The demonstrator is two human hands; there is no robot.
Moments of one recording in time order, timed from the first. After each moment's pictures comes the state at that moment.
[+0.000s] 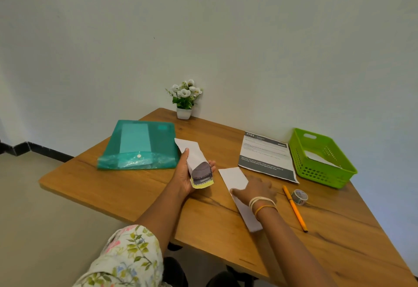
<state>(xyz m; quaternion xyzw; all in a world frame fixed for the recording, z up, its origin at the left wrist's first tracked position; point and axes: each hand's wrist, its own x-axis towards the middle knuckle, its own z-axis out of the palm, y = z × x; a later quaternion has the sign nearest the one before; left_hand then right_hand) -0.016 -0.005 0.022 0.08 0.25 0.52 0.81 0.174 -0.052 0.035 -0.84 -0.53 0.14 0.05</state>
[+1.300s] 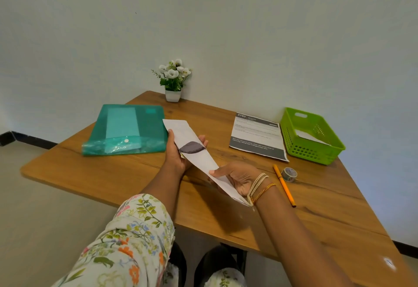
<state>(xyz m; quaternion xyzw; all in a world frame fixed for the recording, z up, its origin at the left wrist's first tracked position) -0.006 0.008 0.022 0.05 0.20 0.58 0.79 0.153 -0.092 0.082 -0.58 -0.33 0.71 0.23</state>
